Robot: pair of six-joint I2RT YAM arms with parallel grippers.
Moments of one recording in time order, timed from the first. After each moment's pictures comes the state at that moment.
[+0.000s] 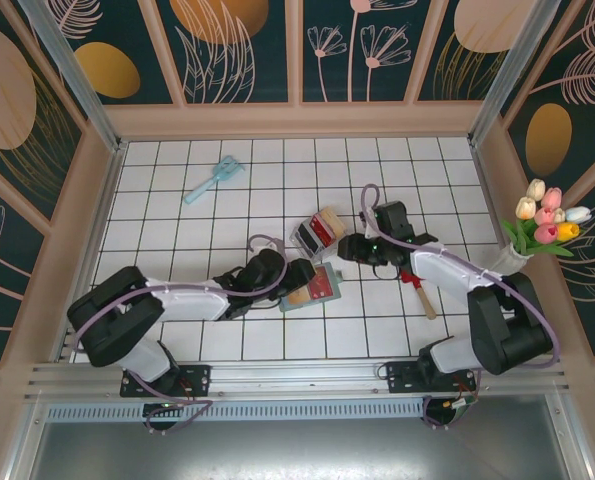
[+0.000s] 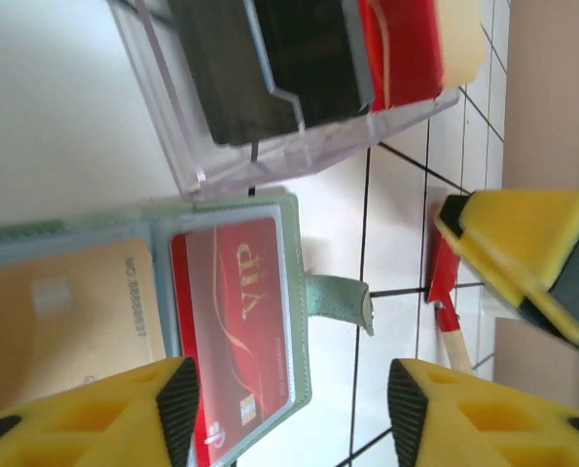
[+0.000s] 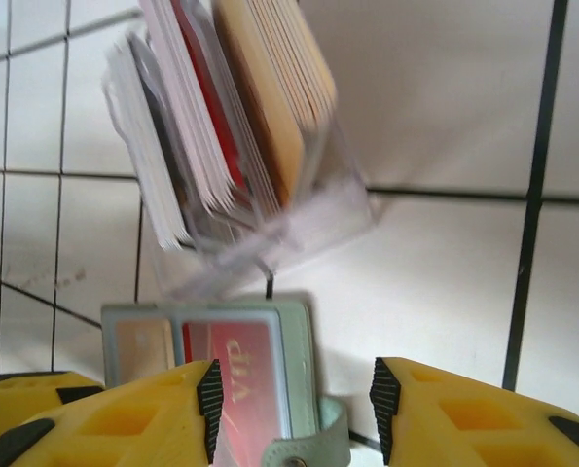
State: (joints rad) left arm -0.93 1.53 0.58 0.35 0.00 -1.26; right arm 0.40 1.39 0.74 -0.25 -0.37 0.48
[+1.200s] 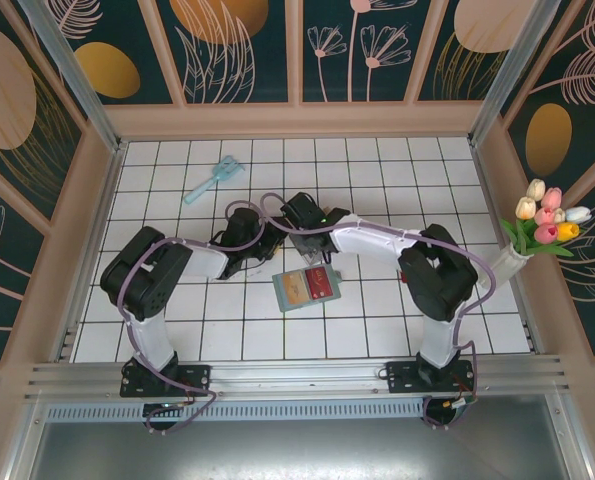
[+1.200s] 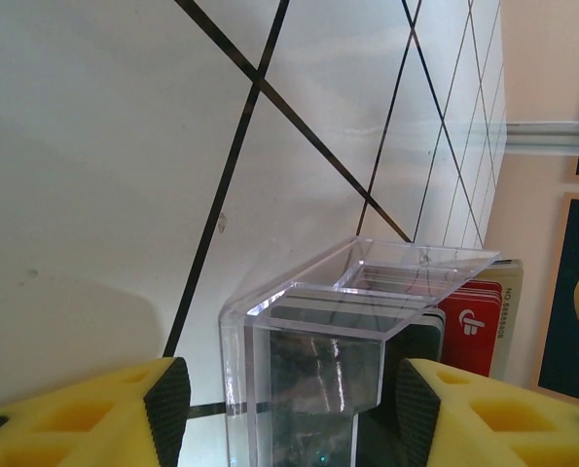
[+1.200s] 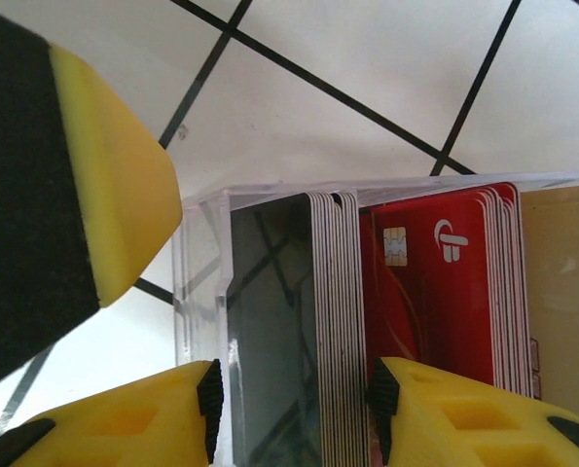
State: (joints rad) left arm -0.55 1.86 0.76 0.52 0.26 -1.32; right arm 0.82 1.87 1.28 -0.50 0.31 0.15
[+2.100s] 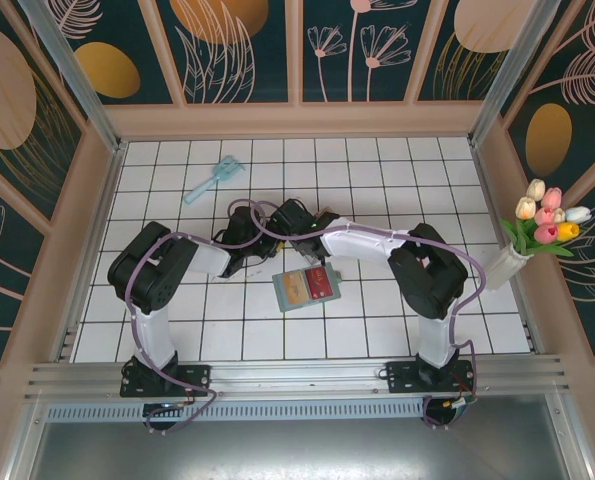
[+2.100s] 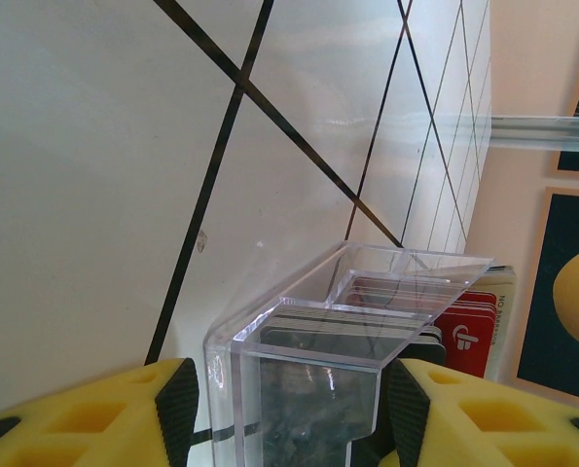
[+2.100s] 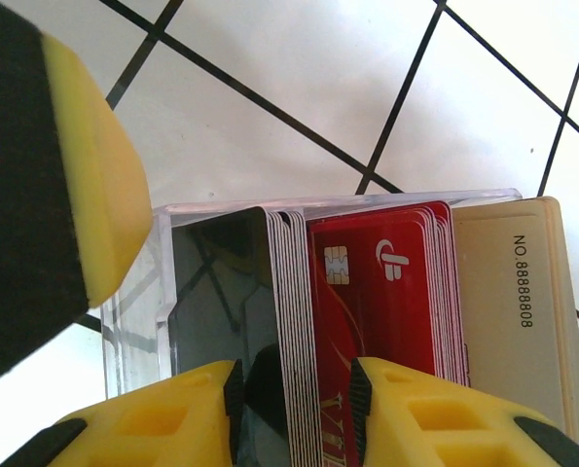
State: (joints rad) left arm -0.54 1.91 0.78 0.58 0.31 -1.34; right arm 0.86 1.91 1.30 -0.51 0.51 0.12
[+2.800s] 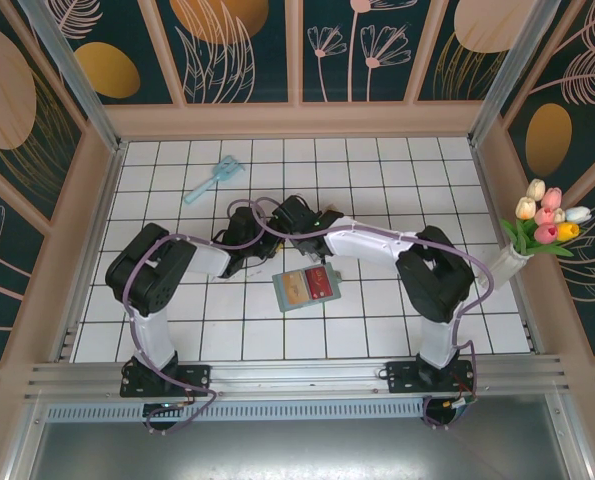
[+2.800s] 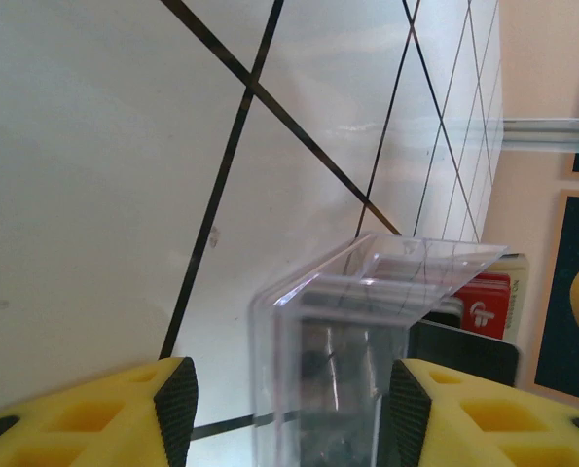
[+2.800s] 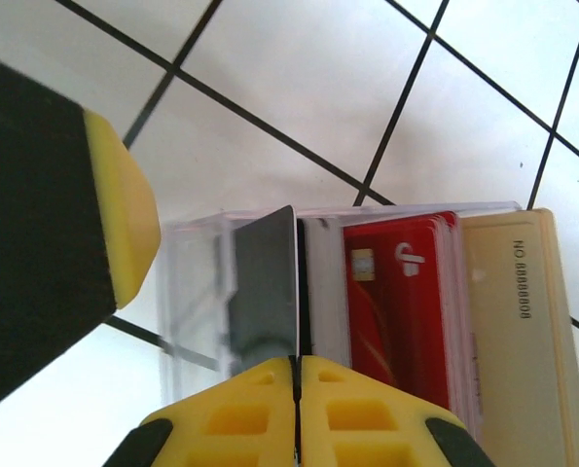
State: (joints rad) left arm -0.54 1.88 0.77 0.54 0.27 -1.31; right arm 0.86 1.86 1.30 -0.51 0.47 0.12
